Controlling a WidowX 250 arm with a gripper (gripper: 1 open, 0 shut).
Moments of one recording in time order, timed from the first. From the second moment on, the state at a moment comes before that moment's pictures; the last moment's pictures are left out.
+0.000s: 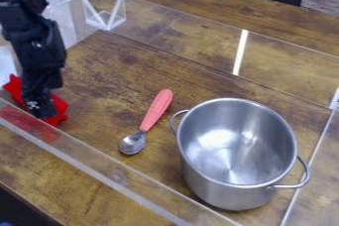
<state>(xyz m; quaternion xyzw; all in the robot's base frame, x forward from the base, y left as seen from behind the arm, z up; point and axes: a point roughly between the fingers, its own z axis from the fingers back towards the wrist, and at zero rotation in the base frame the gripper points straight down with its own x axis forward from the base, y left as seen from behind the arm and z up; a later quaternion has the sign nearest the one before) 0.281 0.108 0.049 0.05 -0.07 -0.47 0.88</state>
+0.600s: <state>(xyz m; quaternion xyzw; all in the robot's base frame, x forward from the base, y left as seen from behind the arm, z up) 0.312 0.100 0.046 0.05 -0.07 -0.50 0.86</state>
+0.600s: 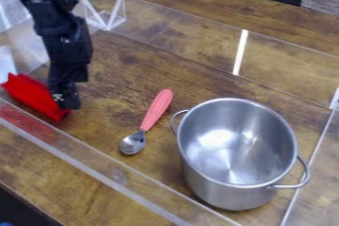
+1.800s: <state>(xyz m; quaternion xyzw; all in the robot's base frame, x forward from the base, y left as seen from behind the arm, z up) 0.301 0.100 0.087 0.09 -0.06 -0.66 0.74</state>
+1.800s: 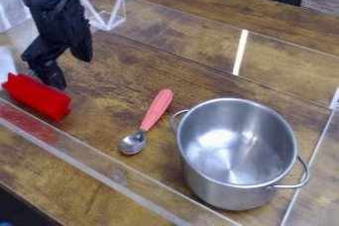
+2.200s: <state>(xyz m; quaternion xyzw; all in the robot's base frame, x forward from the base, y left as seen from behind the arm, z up) 0.295 0.082 0.085 0.10 -0.05 -0.61 0.79</state>
